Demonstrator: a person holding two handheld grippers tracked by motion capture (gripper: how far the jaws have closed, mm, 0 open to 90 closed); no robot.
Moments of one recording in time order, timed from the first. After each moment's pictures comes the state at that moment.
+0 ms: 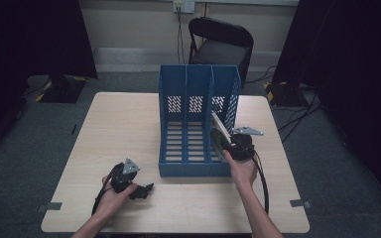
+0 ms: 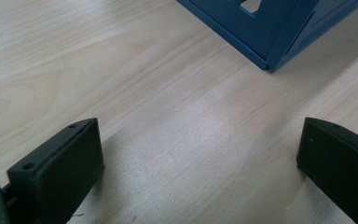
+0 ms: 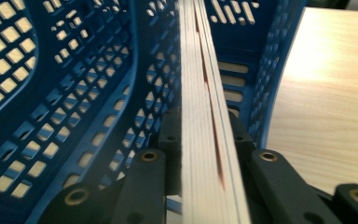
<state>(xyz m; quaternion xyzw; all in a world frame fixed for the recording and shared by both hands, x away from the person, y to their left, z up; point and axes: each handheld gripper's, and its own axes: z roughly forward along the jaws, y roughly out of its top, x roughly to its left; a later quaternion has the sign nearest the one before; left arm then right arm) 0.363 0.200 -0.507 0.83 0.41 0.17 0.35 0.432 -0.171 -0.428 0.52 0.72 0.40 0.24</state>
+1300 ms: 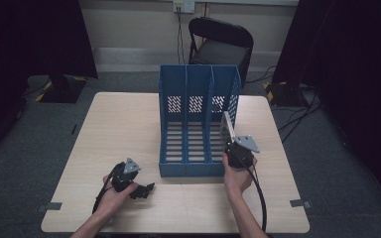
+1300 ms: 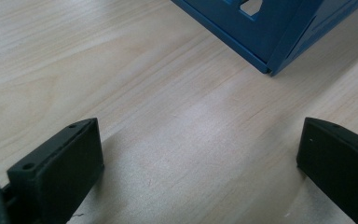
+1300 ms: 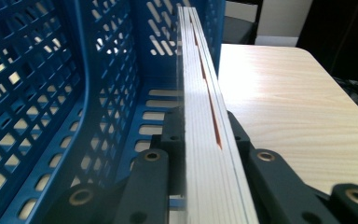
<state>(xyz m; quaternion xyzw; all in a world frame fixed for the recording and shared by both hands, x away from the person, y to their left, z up) 0.366 0.198 -0.507 0.83 0.40 0.17 0.35 0.410 -0.158 -0.443 0.57 0.62 0.39 0.37</state>
